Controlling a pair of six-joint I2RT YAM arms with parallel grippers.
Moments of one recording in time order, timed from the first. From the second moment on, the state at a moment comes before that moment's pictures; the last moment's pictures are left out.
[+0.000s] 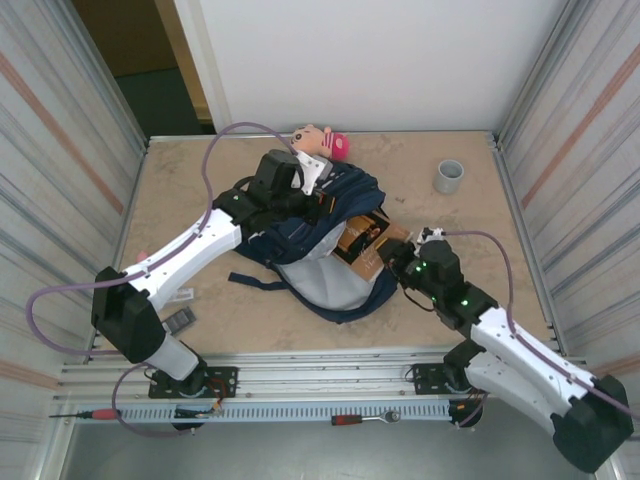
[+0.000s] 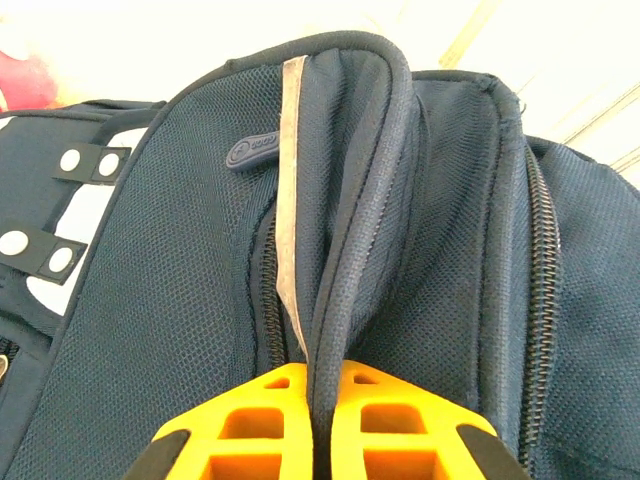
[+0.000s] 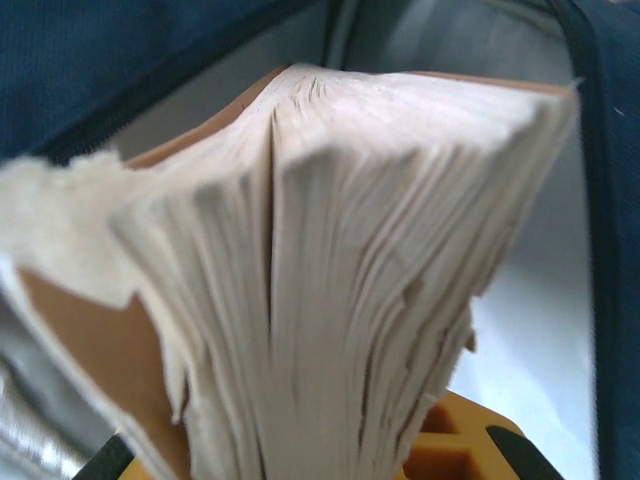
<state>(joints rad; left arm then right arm) -0.67 1.53 1.38 -0.44 0.25 -0.19 0.62 0.81 0.46 -0.01 0.01 1.33</state>
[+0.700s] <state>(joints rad) -0.65 1.53 1.37 -0.31 0.46 -0.26 0.71 1.50 0.66 0.42 0.30 1.45</state>
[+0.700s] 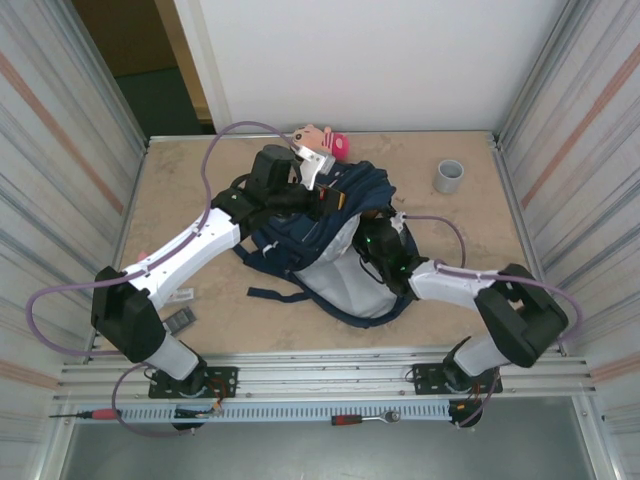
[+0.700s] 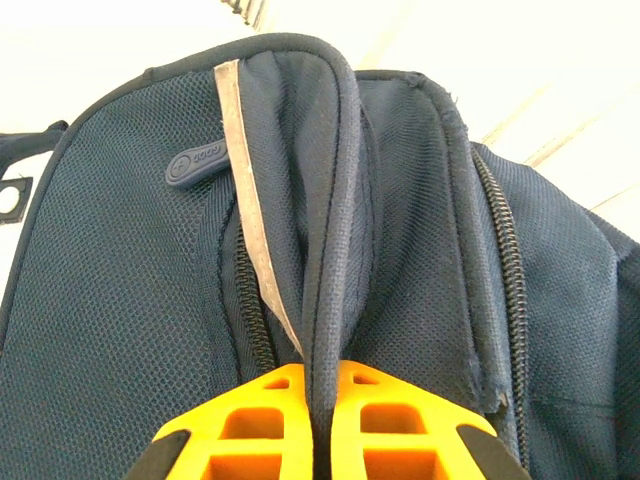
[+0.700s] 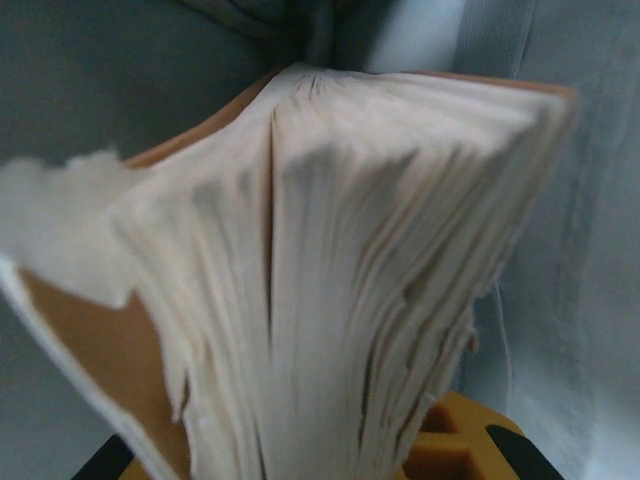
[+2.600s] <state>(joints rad) -0.87 1.79 1.18 -0.28 0.31 0.10 0.18 1.02 1.09 -0.90 -0.27 0.75</state>
